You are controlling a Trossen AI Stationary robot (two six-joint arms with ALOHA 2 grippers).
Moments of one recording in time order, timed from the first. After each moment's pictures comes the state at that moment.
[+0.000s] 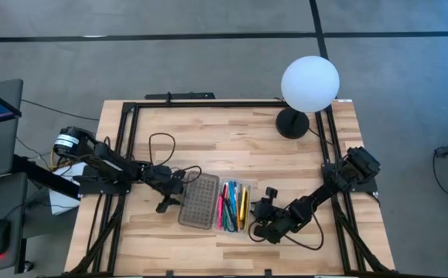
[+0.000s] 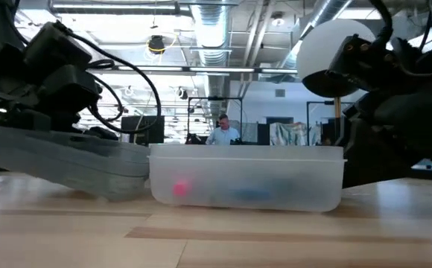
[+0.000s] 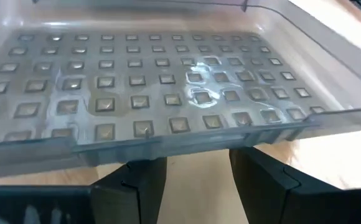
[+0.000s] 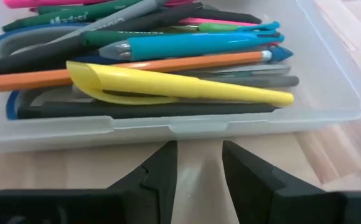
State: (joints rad) left arm -0.14 1.49 0.17 0.68 0.30 0.01; right arm 0.64 1.89 0.83 -0.01 0.73 0.62
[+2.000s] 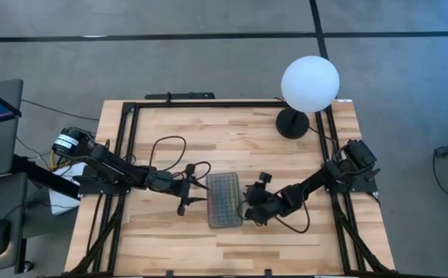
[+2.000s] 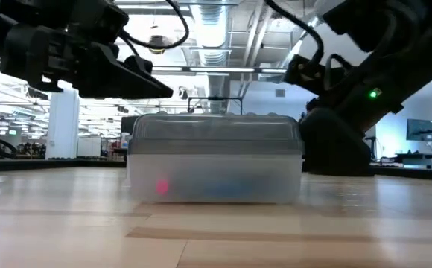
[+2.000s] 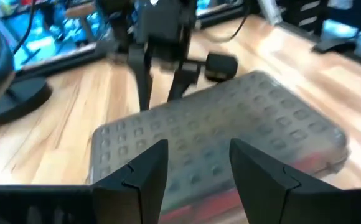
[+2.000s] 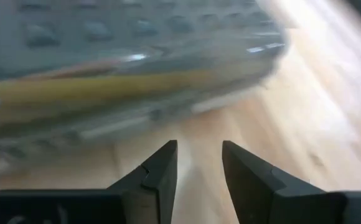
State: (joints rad) left arm -0.27 1.49 0.37 0.85 -0.13 0.19; right arm 0.46 1.87 0.83 0.02 0.73 0.43
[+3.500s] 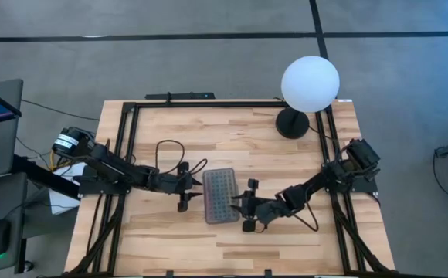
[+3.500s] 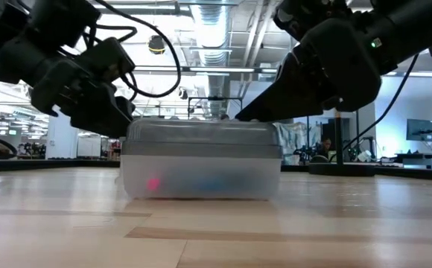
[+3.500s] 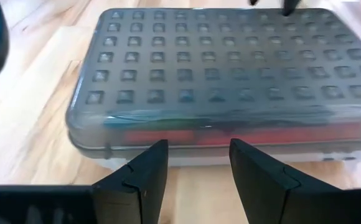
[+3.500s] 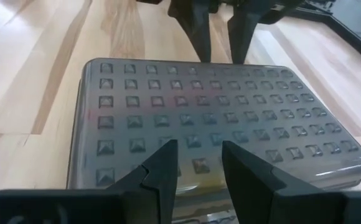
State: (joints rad) left arm -0.27 1.49 0.37 0.58 -0.26 -0.18; right arm 0.48 1.84 0.83 0.40 0.60 0.11
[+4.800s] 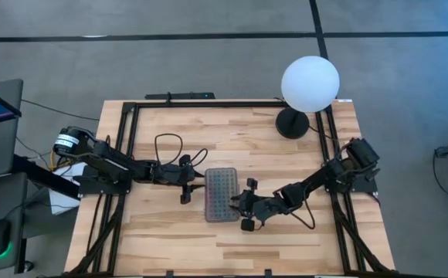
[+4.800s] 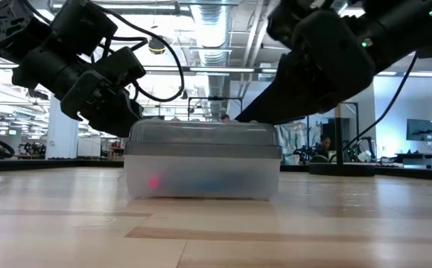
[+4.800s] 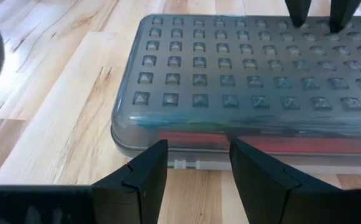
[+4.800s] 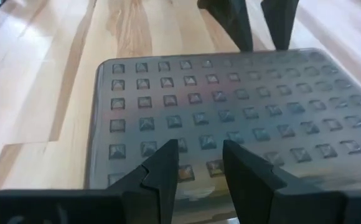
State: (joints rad) left arm -0.14 1.49 0.37 0.59 -0.19 -0.11; right arm 0.45 1.85 0.83 0.34 0.50 0.25
